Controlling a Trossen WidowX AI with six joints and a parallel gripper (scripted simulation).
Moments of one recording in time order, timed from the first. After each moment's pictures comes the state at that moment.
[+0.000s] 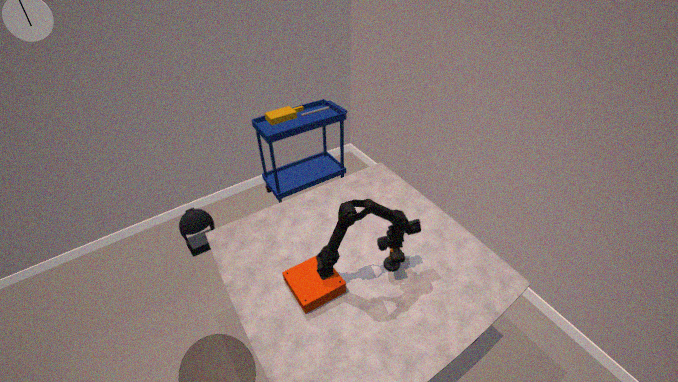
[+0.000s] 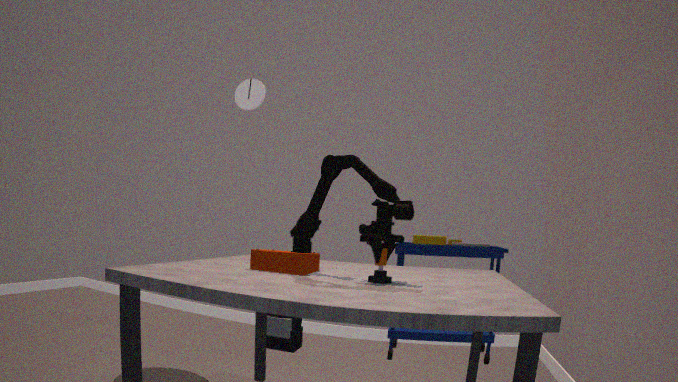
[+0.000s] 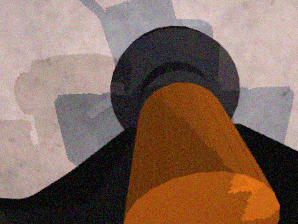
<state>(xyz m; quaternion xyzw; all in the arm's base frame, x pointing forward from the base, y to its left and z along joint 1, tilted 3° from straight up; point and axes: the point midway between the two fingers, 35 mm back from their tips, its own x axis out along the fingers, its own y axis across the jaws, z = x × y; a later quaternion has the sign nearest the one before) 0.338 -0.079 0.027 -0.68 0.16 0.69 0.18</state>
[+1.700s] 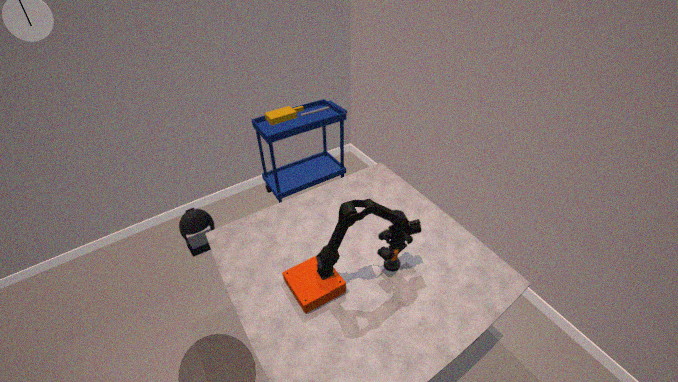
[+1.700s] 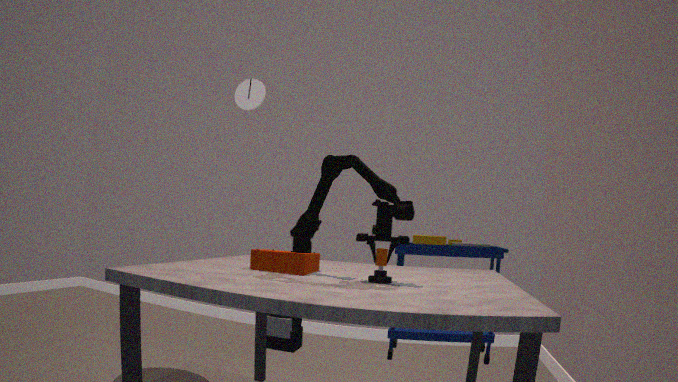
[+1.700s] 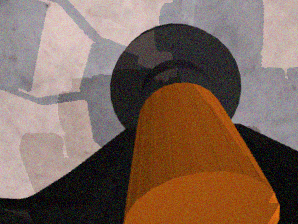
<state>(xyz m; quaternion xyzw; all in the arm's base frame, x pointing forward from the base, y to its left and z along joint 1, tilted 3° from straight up) 0.339 -0.080 0.026 -0.53 0.44 0.55 0.47</state>
